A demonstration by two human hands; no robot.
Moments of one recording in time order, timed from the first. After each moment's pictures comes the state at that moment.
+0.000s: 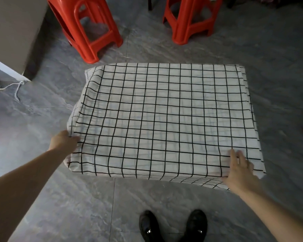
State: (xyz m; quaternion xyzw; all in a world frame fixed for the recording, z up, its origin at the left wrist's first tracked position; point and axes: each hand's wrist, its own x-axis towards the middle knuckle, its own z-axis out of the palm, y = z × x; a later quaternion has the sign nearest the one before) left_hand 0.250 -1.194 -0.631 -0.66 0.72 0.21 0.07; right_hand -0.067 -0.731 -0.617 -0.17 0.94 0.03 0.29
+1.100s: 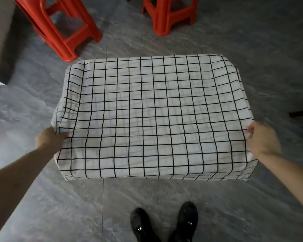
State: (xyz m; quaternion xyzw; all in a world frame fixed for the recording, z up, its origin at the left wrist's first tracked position) left_hand 0.185 -1.170 -0.625 -0.65 0.72 0.23 0.06; right_hand -0.202 -0.695 -0.600 -0.14 0.98 -0.06 0.12
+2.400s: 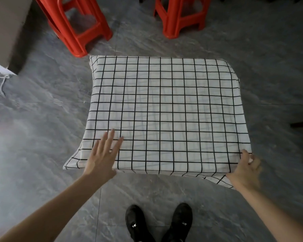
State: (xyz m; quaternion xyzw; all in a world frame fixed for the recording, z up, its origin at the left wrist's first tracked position) left_hand 0.175 -0.994 -0.620 -0.26 0.94 -0.01 0.24; right_hand -0.111 -0.662 -0.636 -0.04 0.97 -0.07 0.24
